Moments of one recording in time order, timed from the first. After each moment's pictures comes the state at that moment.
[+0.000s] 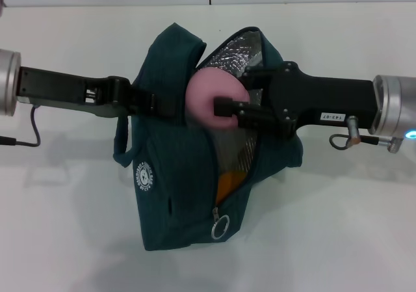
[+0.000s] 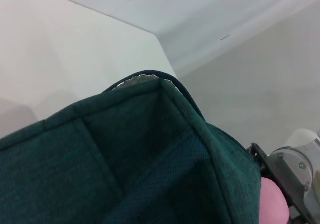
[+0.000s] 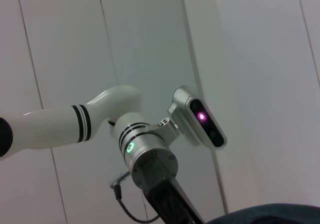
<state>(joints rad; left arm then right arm) -0.57 -2.02 0.79 0.97 1.98 1.88 -2.49 0.59 2.01 -1.48 -0.62 -1.14 -1.45 1.26</state>
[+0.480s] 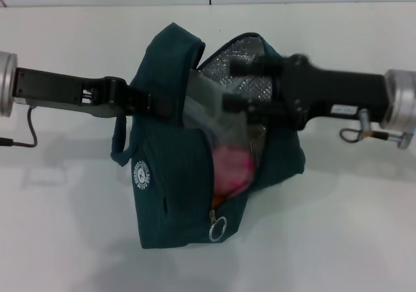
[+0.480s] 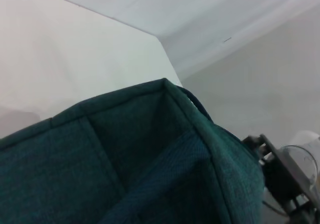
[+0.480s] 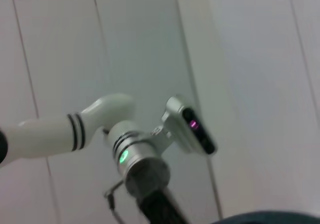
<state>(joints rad) -0.57 -2.02 0.78 0.97 1.98 1.88 -2.48 0.58 2.01 -1.45 -0.63 -1.14 -1.47 1.28</state>
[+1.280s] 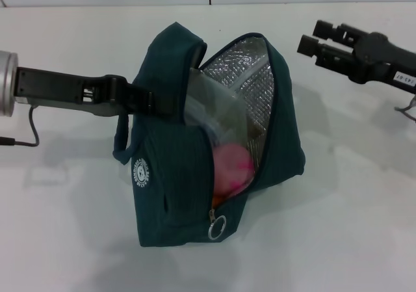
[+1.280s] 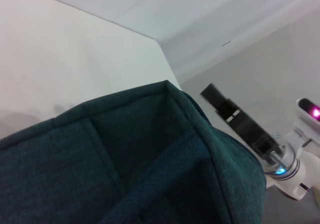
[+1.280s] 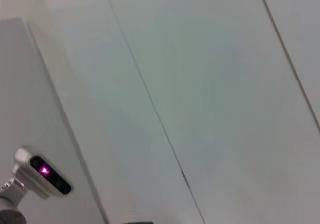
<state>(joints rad) -0.57 -2.02 0.77 0.97 1.99 1.88 -2.48 0.48 2.00 -1.19 -0.59 -1.17 -1.38 1.38</state>
